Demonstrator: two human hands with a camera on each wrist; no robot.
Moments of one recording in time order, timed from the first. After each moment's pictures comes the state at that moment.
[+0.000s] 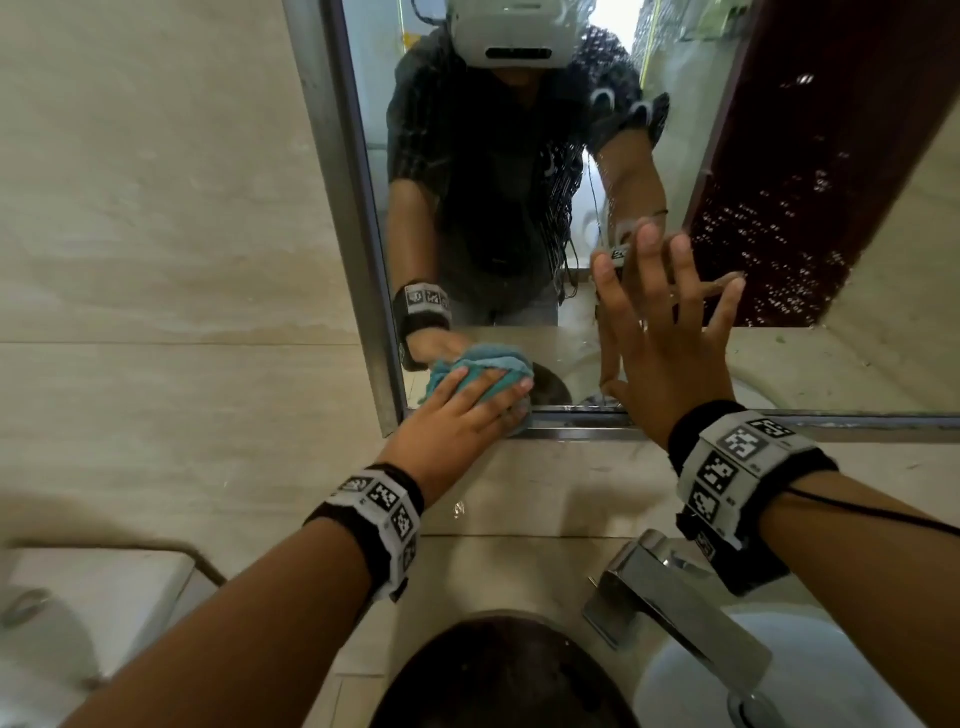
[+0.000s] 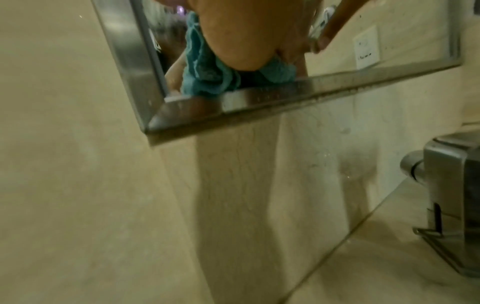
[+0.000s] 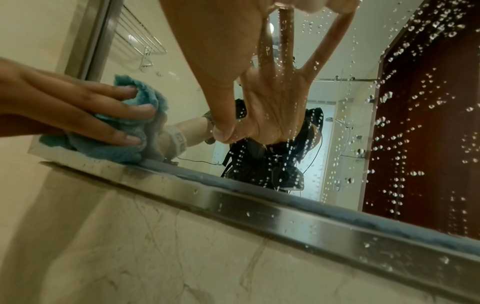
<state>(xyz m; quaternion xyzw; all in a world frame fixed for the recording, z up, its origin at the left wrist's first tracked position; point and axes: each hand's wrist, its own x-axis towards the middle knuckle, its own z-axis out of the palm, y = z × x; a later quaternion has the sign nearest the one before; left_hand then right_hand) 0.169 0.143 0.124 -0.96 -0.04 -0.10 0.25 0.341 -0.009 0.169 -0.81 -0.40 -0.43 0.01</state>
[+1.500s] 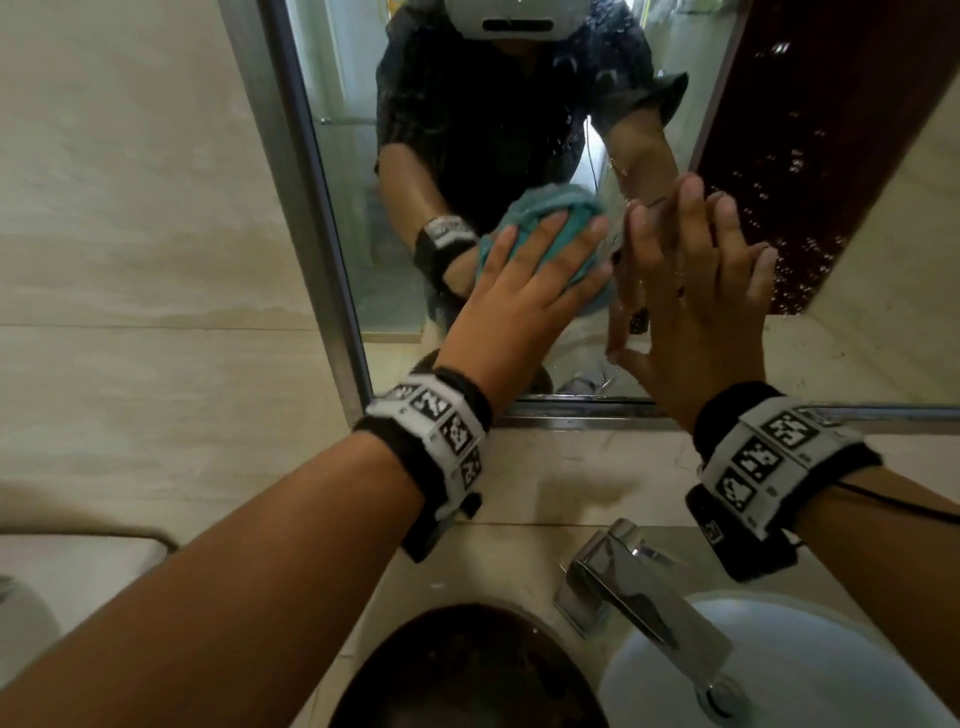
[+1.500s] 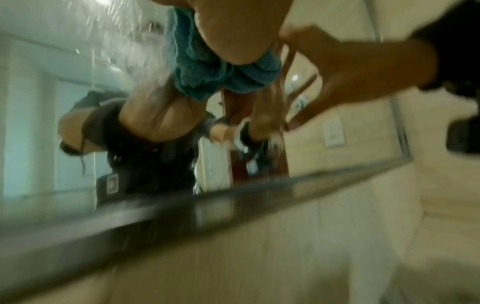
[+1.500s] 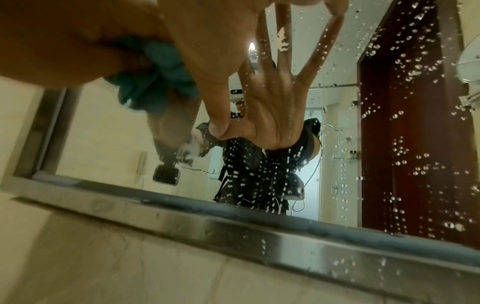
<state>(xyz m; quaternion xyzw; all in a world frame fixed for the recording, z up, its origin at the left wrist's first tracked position) 0.247 0.101 0.196 -0.92 -0.05 -0.33 0.19 0.357 -0.042 0.192 -0.83 -0.39 -0.38 0.08</state>
